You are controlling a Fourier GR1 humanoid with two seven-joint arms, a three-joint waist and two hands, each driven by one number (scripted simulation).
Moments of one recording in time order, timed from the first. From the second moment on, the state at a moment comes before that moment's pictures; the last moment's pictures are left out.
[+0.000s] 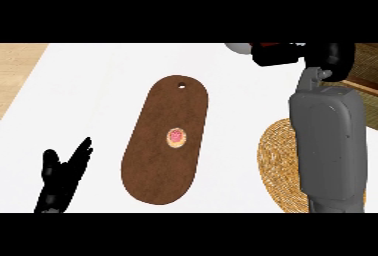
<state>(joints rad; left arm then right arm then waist) 0.11 0.19 0.03 -1.46 0.03 -0.03 0.28 -0.84 -0.01 -0.20 -1.48 1.03 0.00 0.73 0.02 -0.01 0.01</state>
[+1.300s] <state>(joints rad) 0.13 0.18 0.05 -1.47 0.02 -0.05 0.27 -1.21 -0.52 -0.46 -1.04 0.99 0.01 0.75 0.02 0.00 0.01</state>
